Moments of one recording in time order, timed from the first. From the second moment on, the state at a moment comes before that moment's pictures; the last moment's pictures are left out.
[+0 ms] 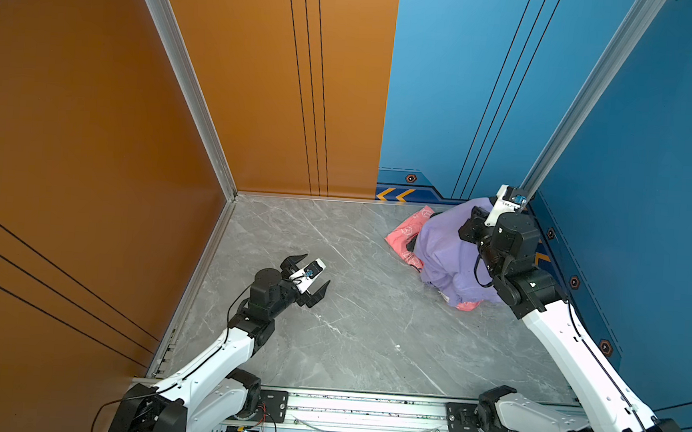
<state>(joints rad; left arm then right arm) -0.31 0.96 0.37 0.33 0.23 0.51 0.39 1.15 1.24 -0.27 0.37 0.33</state>
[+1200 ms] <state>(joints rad) -0.32 0.90 0.35 0.33 0.16 0.54 0.78 2.07 2.15 -0.34 0.05 0.37</state>
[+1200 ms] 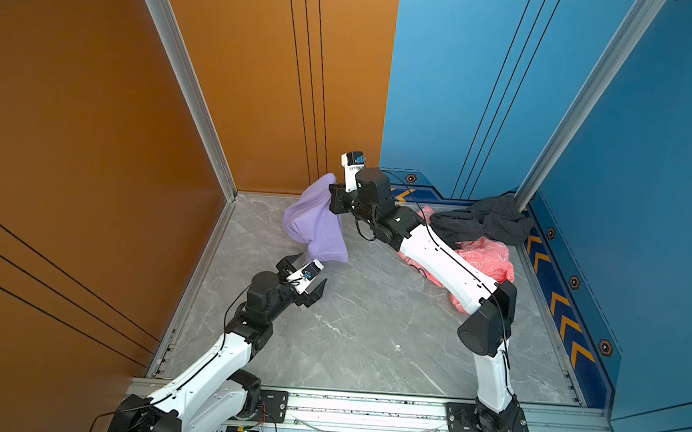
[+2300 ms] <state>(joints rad) -0.30 1.30 0.81 0.02 0.02 -0.24 0.51 1.42 1.15 -0.25 0.01 0.35</state>
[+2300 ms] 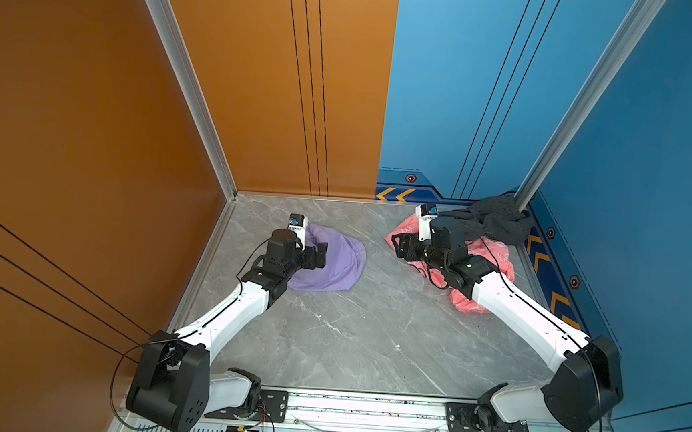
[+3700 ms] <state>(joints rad) -0.14 1.61 1.76 -0.13 -0.03 -0.29 0.42 1.34 1.07 -0.23 -0.04 0.36</state>
